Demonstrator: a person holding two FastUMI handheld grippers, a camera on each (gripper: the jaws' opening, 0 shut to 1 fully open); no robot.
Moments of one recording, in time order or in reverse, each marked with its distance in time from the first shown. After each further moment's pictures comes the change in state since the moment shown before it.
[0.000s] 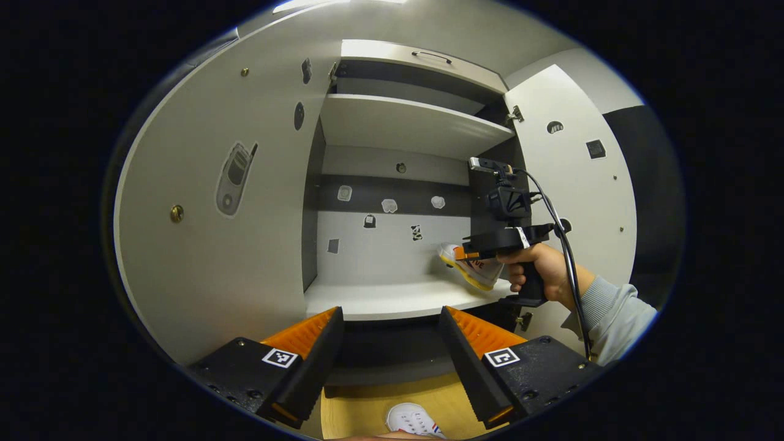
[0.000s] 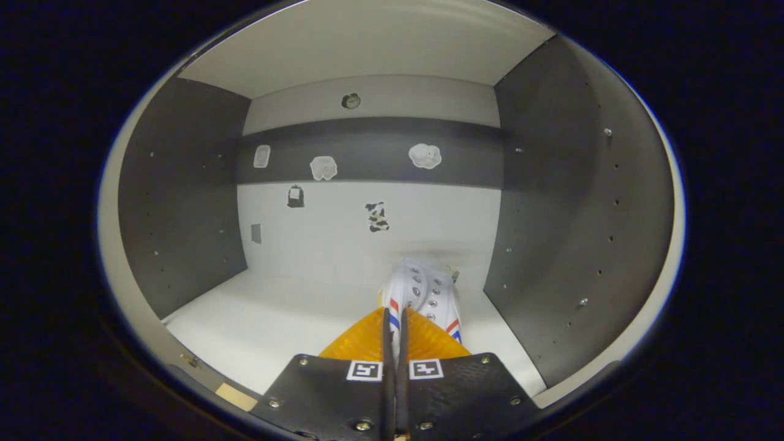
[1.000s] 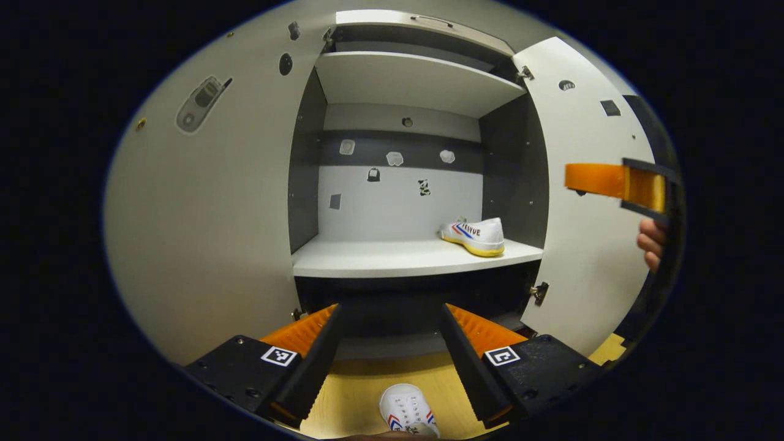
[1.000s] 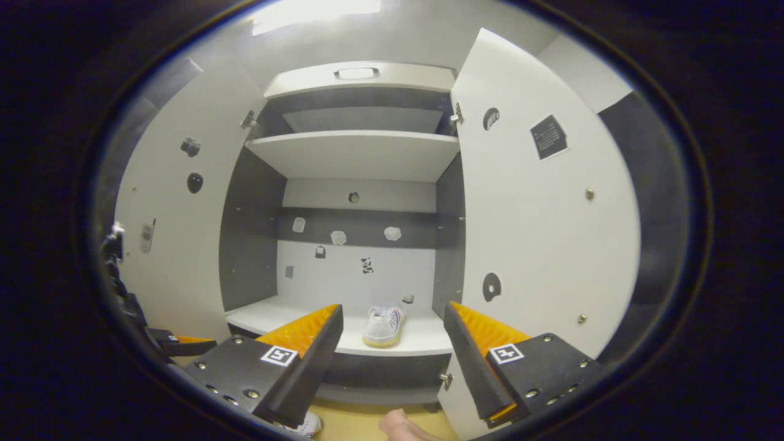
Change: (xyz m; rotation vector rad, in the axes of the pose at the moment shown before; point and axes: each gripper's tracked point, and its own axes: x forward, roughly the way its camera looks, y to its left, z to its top) left arm 0.012 -0.011 -0.087 0.022 0.207 0.082; right arm -0.291 -0.032 -0.001 0.004 -0.385 -0.082
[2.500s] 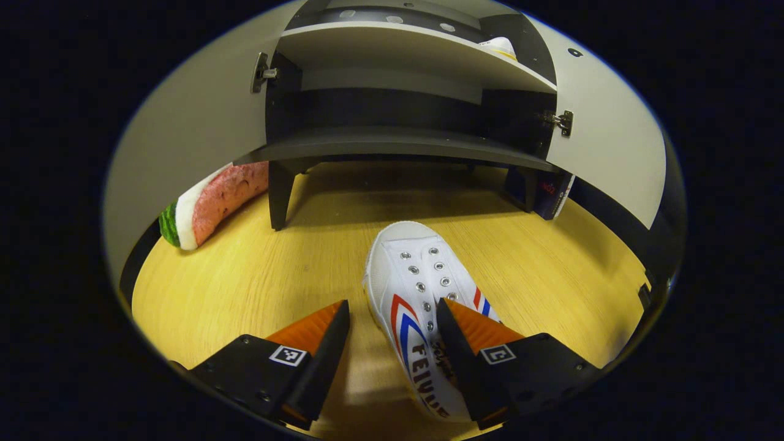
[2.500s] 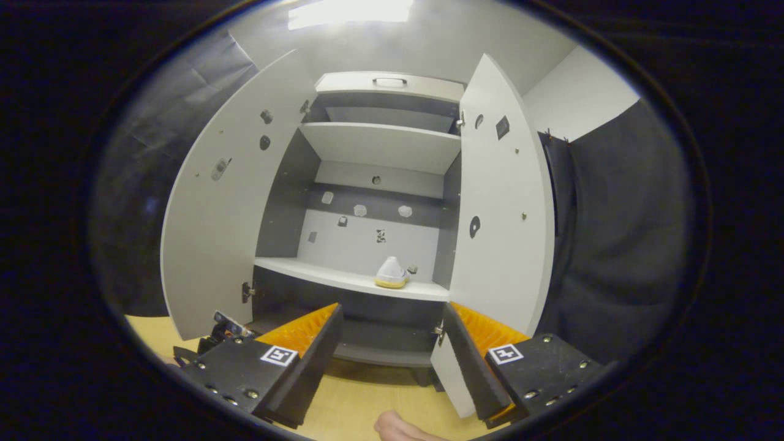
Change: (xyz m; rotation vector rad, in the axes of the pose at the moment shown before) left arm -0.007 -0.006 -0.285 -0.080 0.471 -0.151; right arm -0.099 0.000 -0.093 -0.080 -0.013 0.061
